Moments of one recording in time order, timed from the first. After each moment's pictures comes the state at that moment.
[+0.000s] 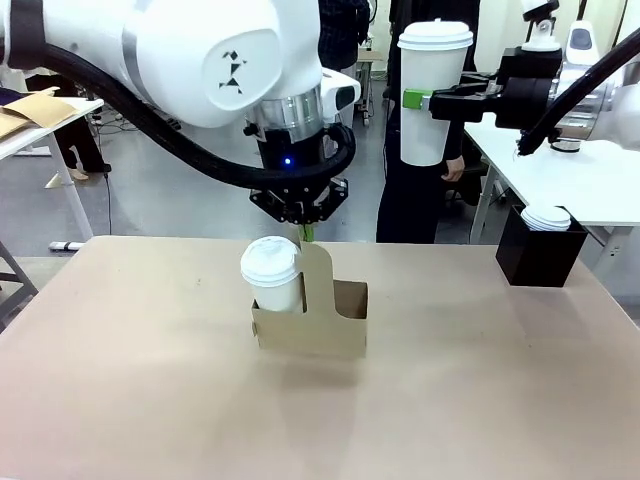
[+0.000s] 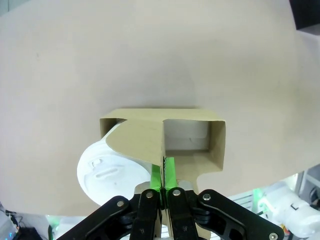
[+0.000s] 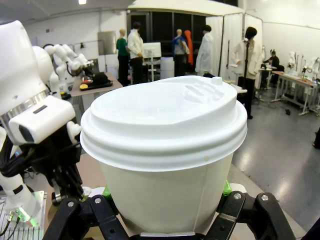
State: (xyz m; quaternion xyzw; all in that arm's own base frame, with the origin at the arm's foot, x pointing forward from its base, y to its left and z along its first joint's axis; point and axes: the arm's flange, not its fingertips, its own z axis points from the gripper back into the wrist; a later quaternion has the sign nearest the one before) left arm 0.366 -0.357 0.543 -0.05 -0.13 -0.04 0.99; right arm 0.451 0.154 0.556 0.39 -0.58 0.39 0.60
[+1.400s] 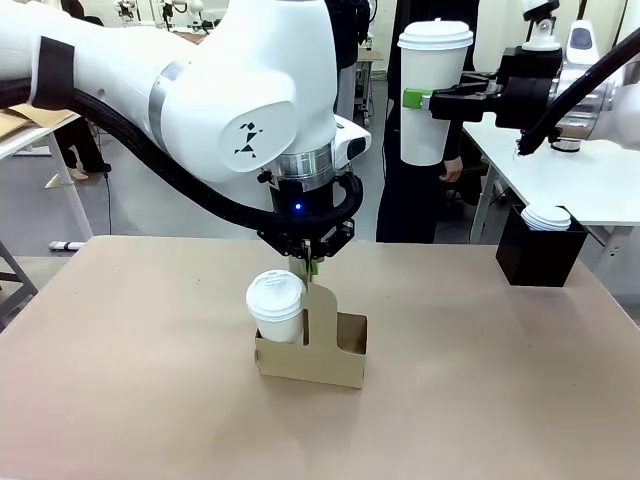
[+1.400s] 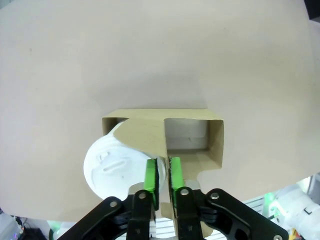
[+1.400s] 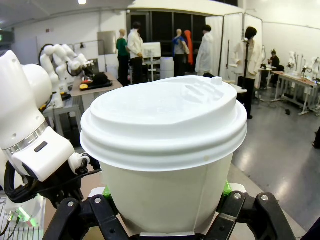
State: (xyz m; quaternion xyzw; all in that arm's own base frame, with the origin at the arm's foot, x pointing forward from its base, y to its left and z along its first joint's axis) left arm 0.358 -0.365 0.501 -0.03 -0.13 -0.04 0.99; right arm 0.451 0.154 0.556 0.39 -0.58 0.39 0.60
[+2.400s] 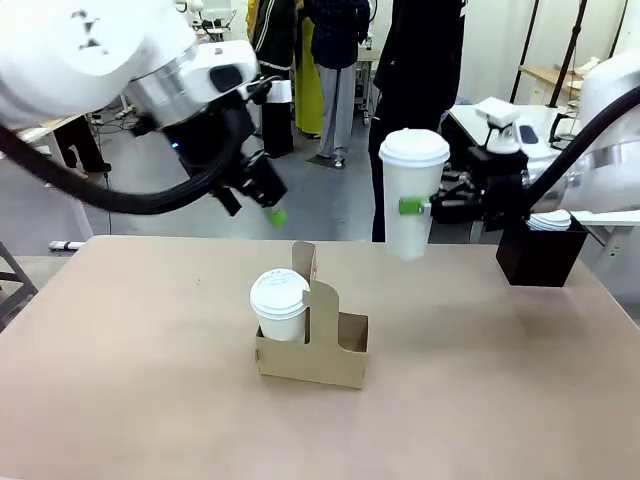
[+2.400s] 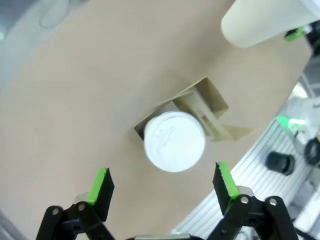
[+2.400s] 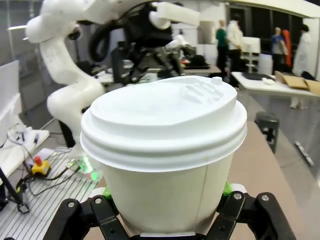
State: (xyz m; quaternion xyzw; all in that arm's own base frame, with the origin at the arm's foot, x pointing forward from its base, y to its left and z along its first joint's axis) left arm 0.363 -0.229 0.558 -0.14 -0.18 -0.36 0.91; right arm 0.454 0.168 0.421 0.54 -0.44 0.53 0.49
